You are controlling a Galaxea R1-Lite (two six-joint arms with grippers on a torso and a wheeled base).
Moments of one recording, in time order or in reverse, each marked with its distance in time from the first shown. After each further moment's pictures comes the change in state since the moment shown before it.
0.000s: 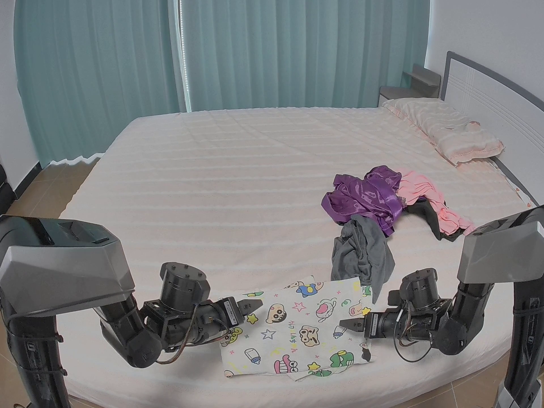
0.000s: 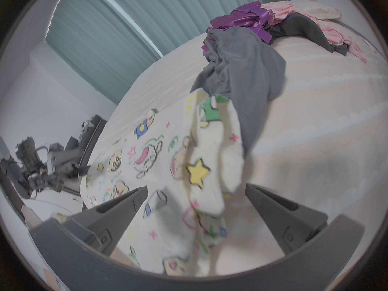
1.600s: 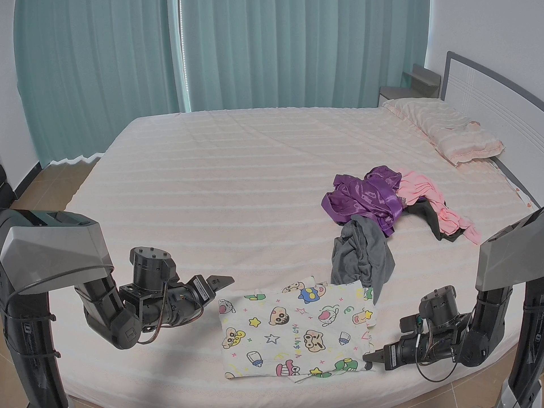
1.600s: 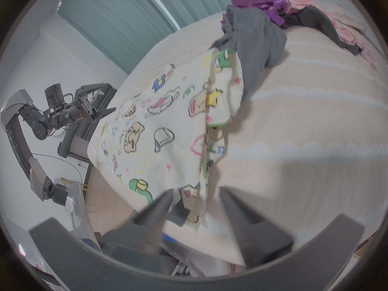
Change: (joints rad) left arm 0.161 0.016 -0.026 -0.031 -0.124 -0.113; right arm -0.025 -0.062 0.195 0.000 0.131 -0.193
